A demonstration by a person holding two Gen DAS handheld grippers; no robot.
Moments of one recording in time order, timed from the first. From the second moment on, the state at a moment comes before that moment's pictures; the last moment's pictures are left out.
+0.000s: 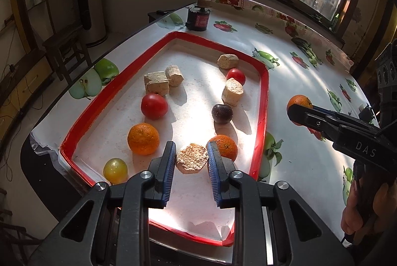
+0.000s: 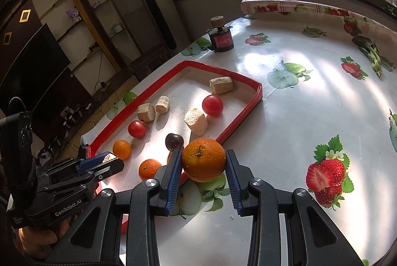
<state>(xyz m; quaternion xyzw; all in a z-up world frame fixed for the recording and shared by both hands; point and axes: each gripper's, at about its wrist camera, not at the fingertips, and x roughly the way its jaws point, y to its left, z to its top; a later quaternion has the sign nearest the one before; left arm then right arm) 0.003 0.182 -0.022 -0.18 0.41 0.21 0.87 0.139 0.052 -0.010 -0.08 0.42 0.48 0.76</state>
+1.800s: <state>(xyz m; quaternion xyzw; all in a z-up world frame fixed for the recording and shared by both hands) 0.008 0.200 -0.059 -0.20 0.45 0.22 0.84 0.142 0.129 -0.048 -0.15 0.43 0.49 0.74</state>
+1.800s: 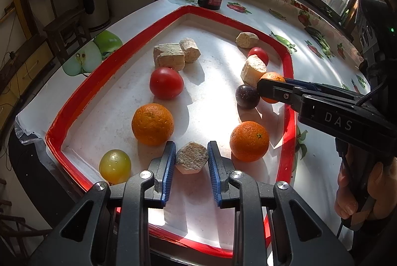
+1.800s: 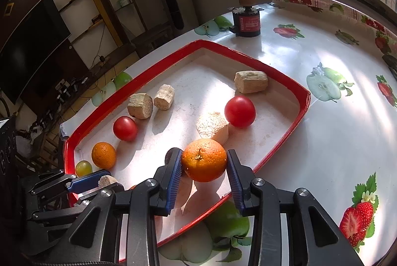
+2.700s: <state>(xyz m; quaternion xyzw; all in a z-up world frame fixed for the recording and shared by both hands) -0.037 0.158 -0.025 -0.14 0.41 0.24 0.87 0.117 0.077 -0.011 -0.16 0.37 0.58 0.71</state>
